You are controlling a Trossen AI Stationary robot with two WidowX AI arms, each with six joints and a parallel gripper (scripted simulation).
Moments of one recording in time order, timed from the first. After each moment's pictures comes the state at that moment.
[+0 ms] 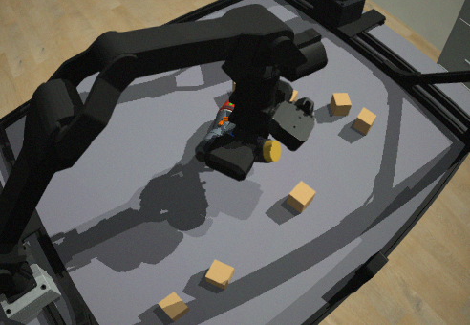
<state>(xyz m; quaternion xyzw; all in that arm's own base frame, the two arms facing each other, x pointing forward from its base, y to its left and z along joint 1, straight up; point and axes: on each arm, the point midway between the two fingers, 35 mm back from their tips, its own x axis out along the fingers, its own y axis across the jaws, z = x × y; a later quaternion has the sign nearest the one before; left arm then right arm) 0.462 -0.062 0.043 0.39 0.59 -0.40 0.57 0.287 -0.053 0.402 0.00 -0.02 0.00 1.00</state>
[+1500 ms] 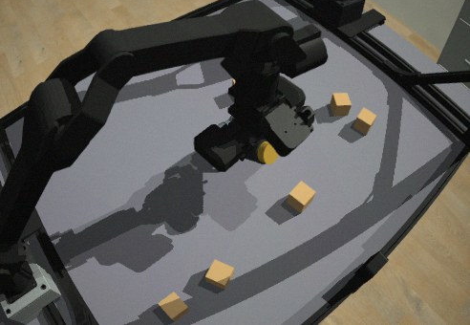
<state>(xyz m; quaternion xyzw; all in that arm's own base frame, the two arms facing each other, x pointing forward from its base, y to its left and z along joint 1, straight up) 0.464 -0.062 0.049 0.48 0.52 -0.48 0.51 0.287 -0.053 0.402 0.00 -0.02 0.00 1.00</state>
